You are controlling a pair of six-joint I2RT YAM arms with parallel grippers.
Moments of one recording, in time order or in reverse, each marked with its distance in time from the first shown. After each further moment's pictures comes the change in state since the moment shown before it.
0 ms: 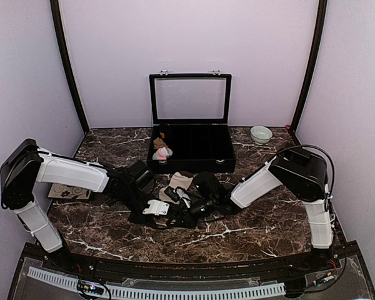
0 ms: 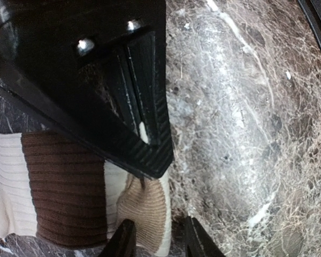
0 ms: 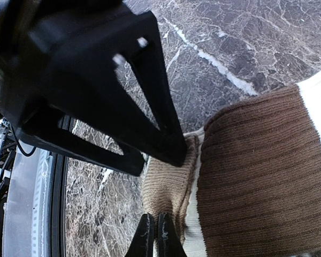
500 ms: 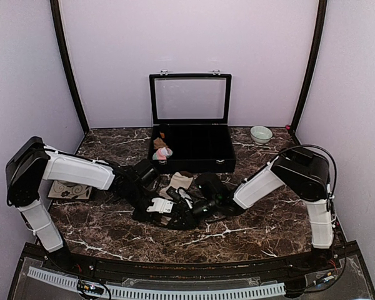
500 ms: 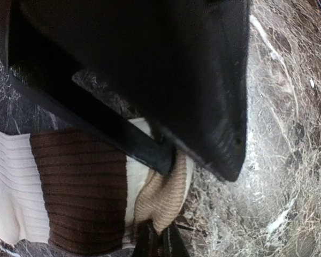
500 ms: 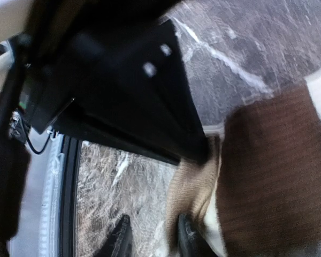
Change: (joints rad) left arm -0.001 0.065 0.060 -0.011 -0.057 -0.008; right arm -0.009 -0.018 -0.033 0.032 -0.027 0.026
